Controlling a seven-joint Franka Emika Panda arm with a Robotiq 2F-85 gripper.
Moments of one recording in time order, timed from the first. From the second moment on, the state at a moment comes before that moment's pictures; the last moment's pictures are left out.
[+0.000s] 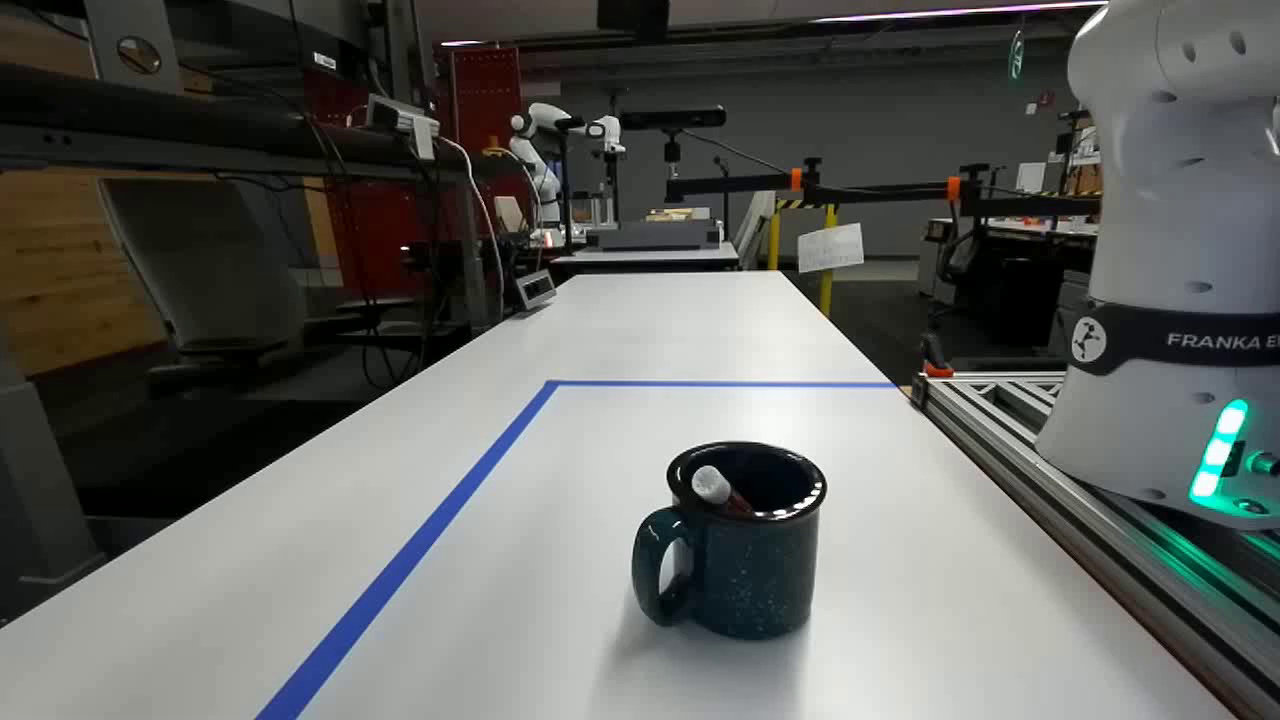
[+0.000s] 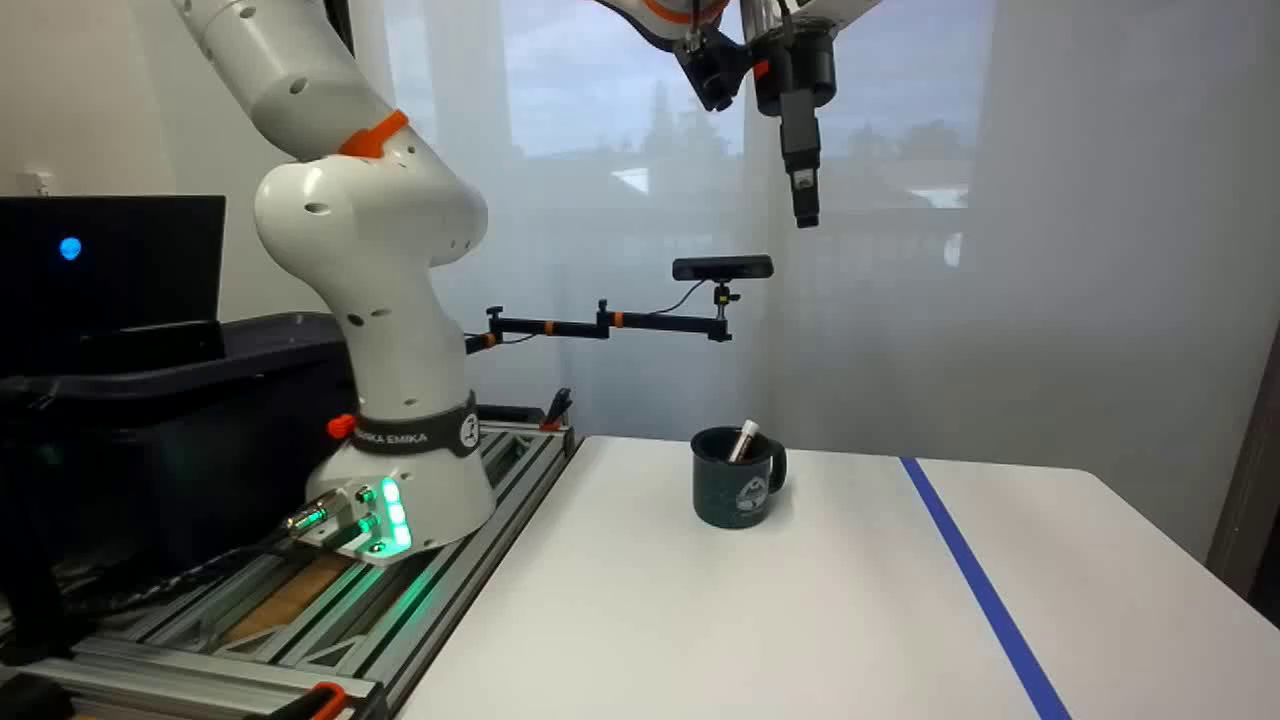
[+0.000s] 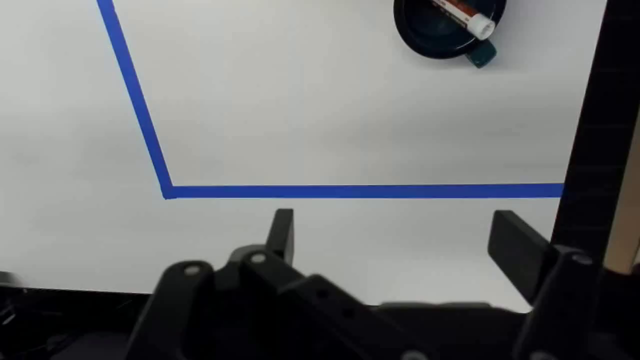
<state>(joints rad) -0.01 -0.58 0.26 -2.49 -0.10 2.05 0.35</state>
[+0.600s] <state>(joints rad) -0.01 -0.58 0.26 -2.49 -0.10 2.05 0.35</state>
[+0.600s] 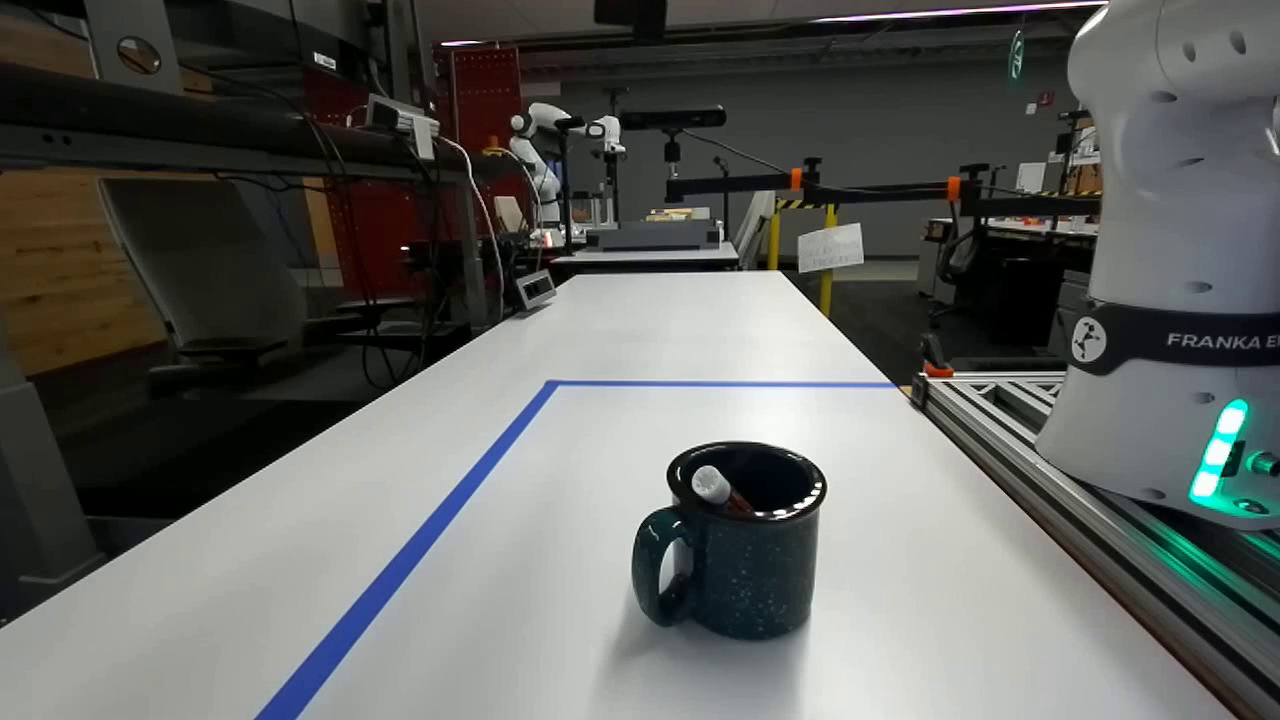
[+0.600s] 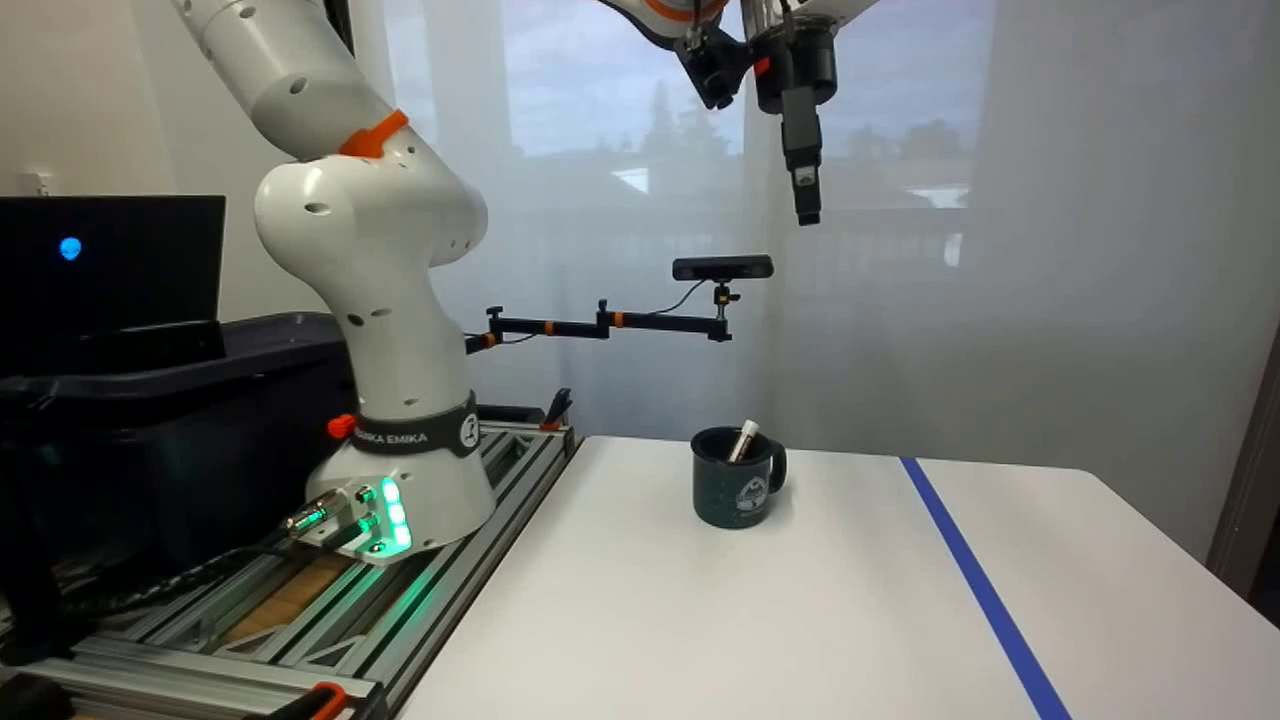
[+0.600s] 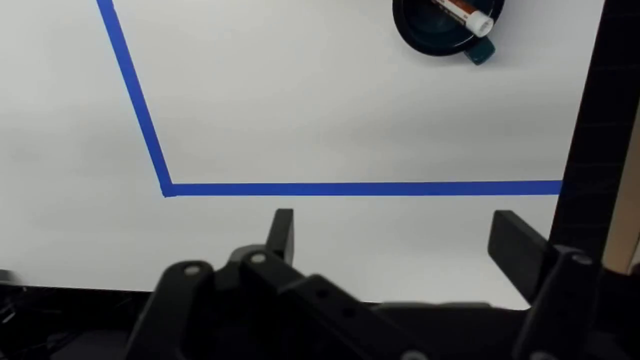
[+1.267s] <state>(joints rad) 0.13 -0.37 0.11 -2.56 0.10 2.21 -0.04</state>
